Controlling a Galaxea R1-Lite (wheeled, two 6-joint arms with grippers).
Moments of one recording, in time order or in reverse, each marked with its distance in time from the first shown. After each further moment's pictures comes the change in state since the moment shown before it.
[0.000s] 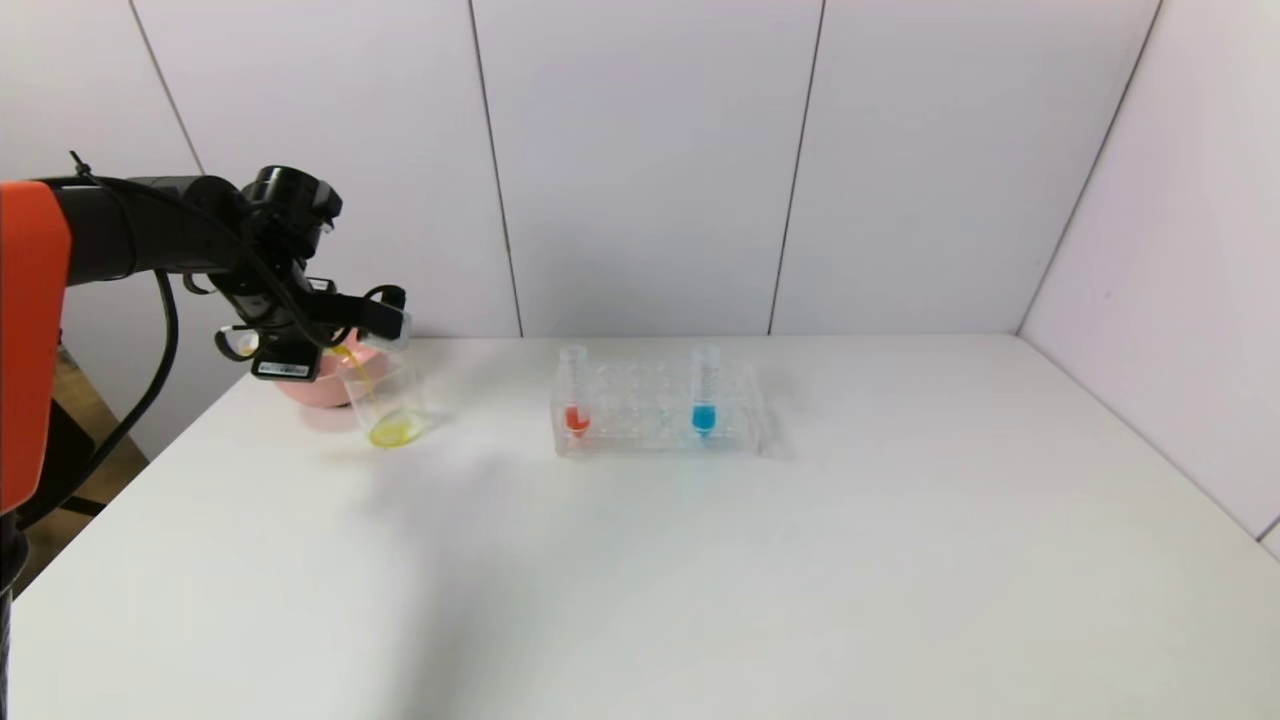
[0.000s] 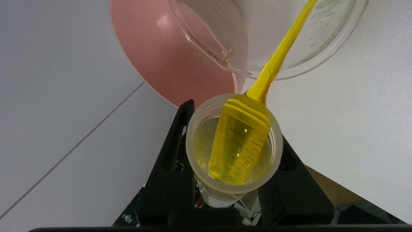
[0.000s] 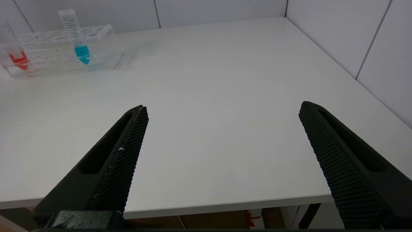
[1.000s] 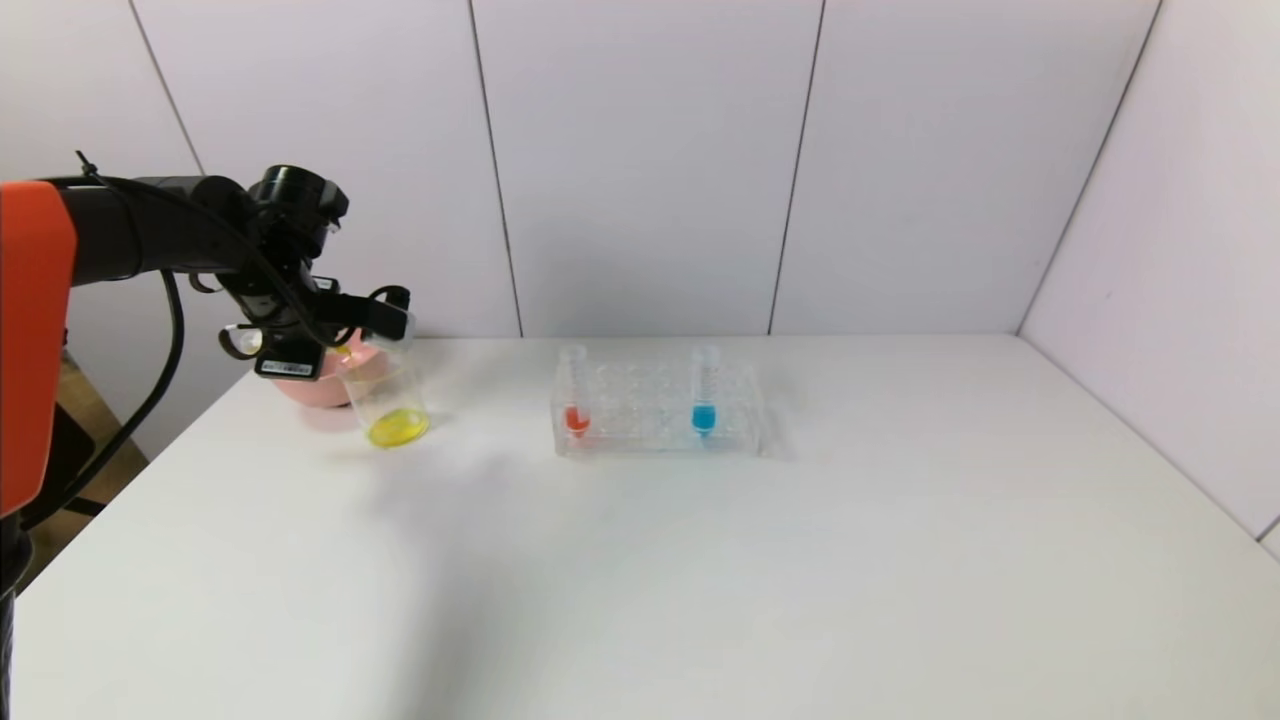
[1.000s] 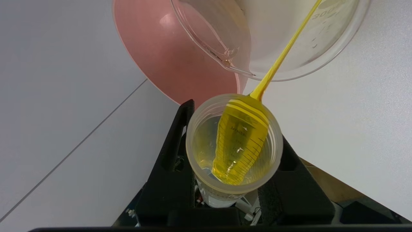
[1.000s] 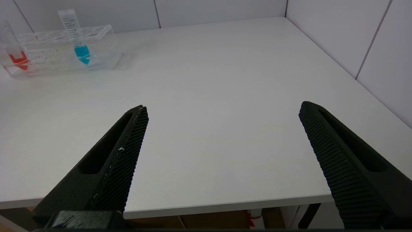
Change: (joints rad) left arm -0.013 0.000 0.000 -0.006 0.028 0.001; right arm 0.000 0.000 0.000 0.000 0.000 0.000
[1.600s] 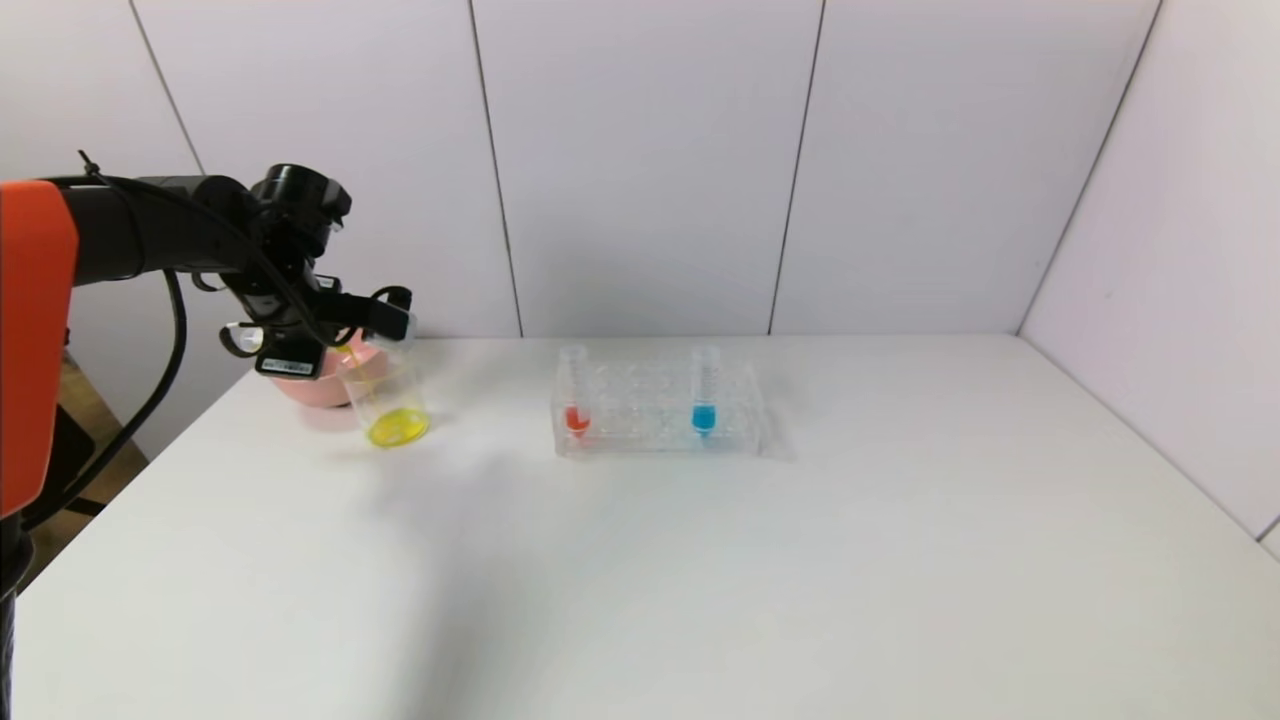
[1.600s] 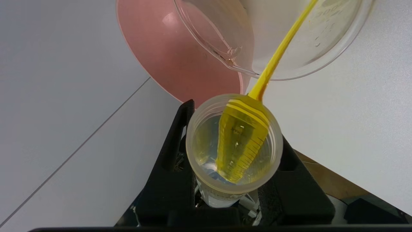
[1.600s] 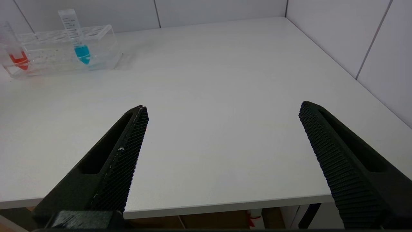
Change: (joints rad) left arm -0.008 0.000 0.000 -0.007 0.026 0.013; right arm 0.000 0.000 0.000 0.000 0.000 0.000
